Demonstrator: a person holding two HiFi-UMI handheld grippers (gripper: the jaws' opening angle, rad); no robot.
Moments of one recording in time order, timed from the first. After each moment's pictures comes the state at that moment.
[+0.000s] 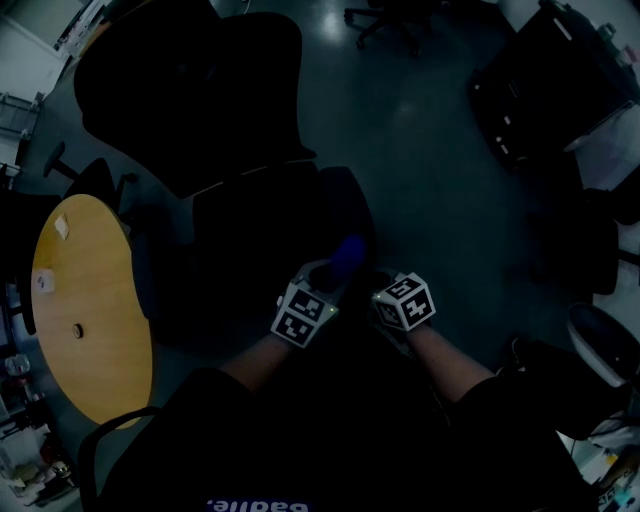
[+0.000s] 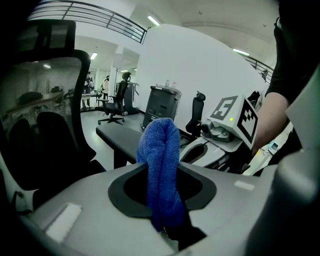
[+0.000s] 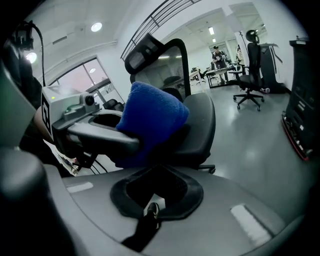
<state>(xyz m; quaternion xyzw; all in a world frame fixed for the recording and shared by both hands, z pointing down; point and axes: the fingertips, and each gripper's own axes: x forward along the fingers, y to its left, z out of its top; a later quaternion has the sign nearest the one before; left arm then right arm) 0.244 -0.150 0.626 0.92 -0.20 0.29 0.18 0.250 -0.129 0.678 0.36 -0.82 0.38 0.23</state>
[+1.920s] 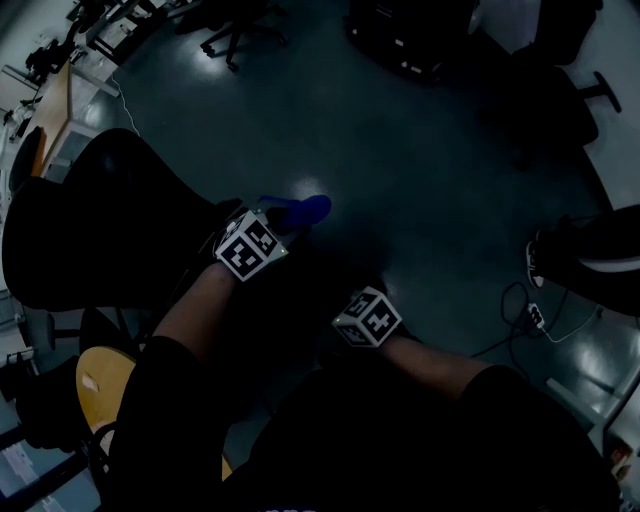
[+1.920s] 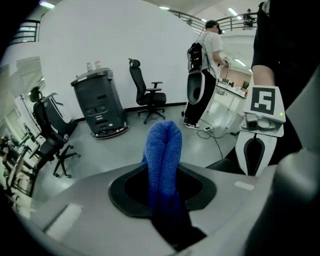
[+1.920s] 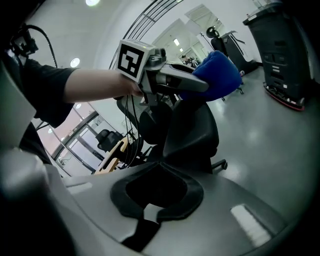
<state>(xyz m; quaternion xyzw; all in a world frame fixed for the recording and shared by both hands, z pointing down) 0.358 -0.254 0.636 0.88 0.16 0.44 -0.09 0.223 -0.128 0.666 0.42 -0.77 0.47 0.08</state>
